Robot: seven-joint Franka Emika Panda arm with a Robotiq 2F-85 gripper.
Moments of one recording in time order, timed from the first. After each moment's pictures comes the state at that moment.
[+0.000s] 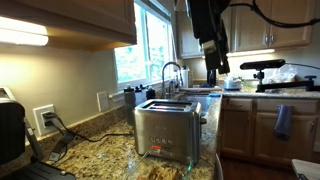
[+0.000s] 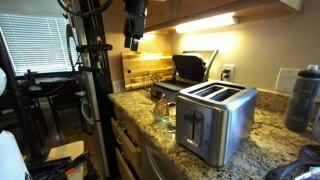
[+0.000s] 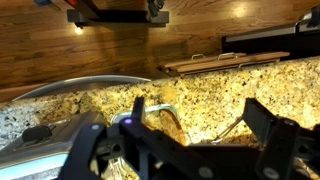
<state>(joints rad) 0.09 -0.46 0.12 -2.19 0.22 1.61 0.20</state>
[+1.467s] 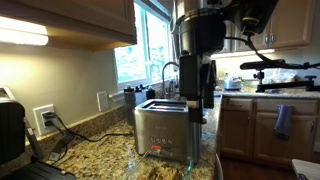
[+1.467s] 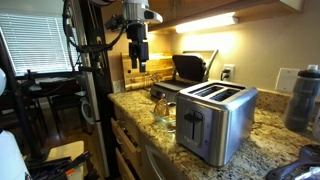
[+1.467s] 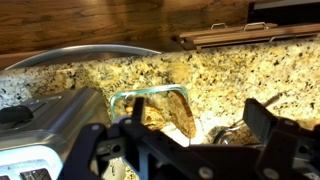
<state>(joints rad) 0.09 -0.46 0.22 -2.40 0.15 1.97 0.23</state>
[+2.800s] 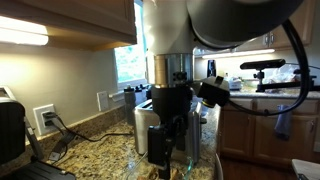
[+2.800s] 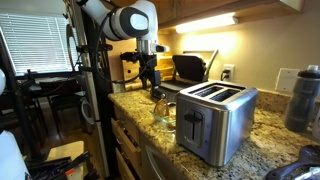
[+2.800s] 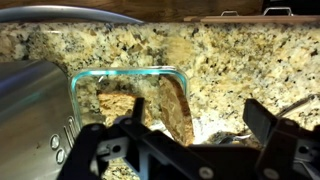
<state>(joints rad) 0.11 -0.16 0.26 -2.41 0.06 2.30 0.23</state>
